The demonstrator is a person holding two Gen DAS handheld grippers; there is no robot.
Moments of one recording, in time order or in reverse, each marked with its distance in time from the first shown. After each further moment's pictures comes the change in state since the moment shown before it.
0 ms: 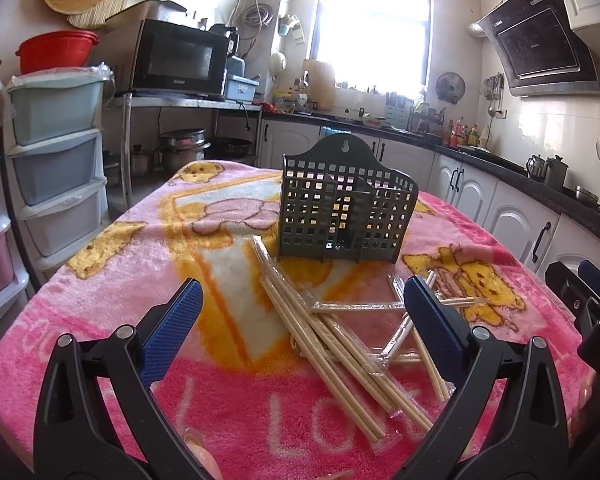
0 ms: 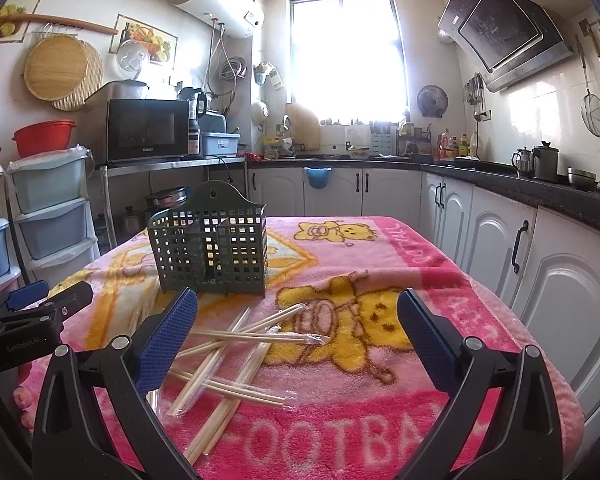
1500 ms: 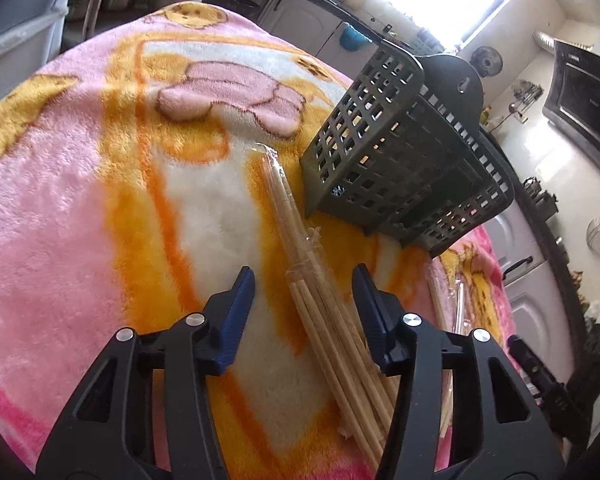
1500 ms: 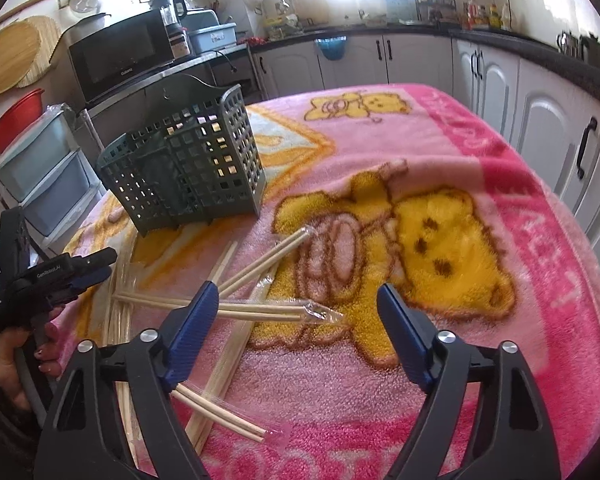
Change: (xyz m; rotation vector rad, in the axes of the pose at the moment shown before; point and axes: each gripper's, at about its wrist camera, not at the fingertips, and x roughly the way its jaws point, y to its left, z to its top) left arm 0.161 0.084 0.011 -0.357 0.467 -0.228; right arm 0.129 -0.037 -0.006 0.177 0.522 0.157
